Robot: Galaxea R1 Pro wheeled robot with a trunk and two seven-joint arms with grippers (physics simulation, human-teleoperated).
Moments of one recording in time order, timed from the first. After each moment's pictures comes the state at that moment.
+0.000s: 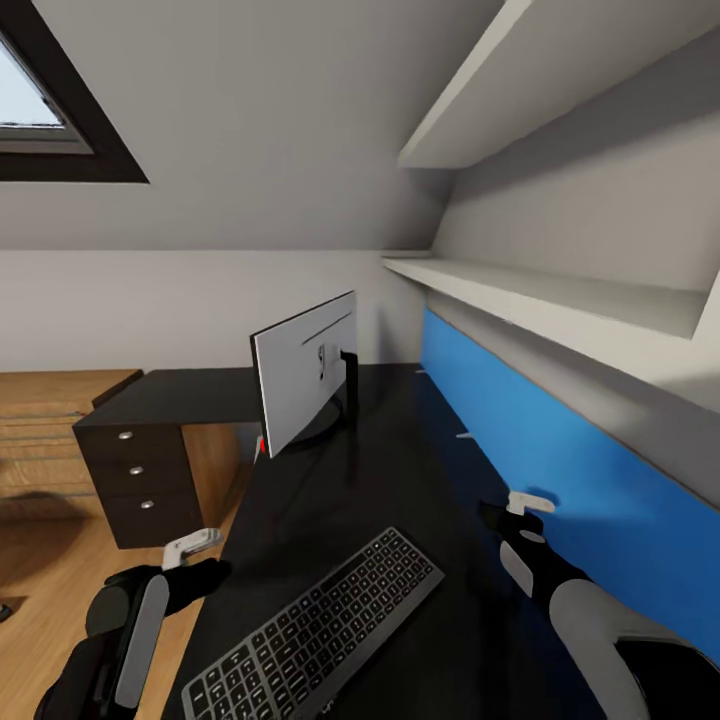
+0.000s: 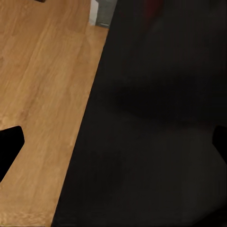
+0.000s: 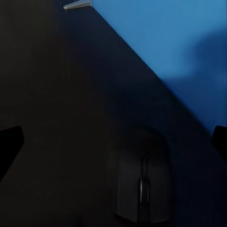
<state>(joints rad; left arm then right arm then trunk) -0.28 -0.06 0.24 -1.48 0.25 1.01 0.20 -0.83 -0.07 -0.02 -0.23 -0.17 -0.10 -0.19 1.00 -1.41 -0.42</state>
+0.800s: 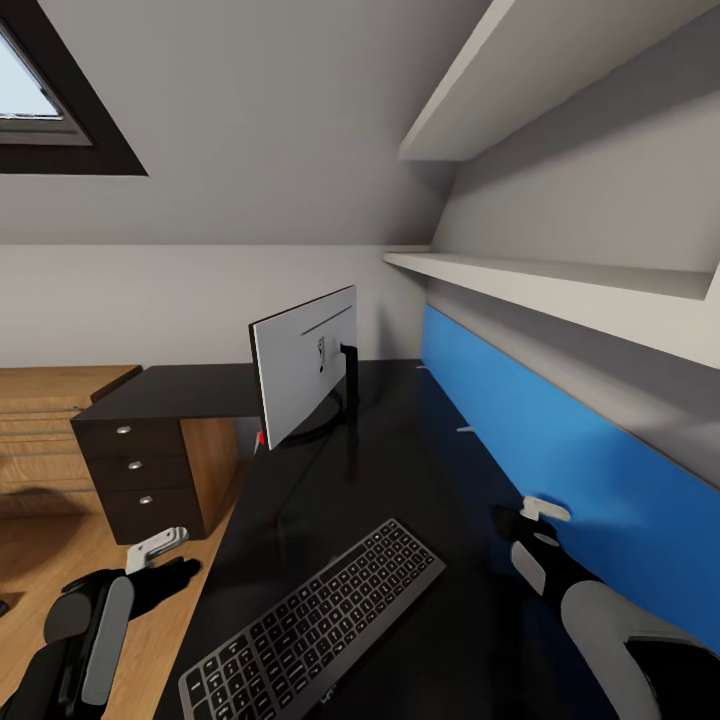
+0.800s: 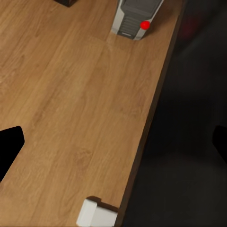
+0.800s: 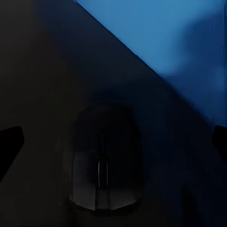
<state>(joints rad) -0.28 -0.01 0.35 -1.47 0.28 1.00 0.20 -0.83 -0.10 -0.02 -0.21 -0.29 -0.10 -0.19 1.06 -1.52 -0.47</state>
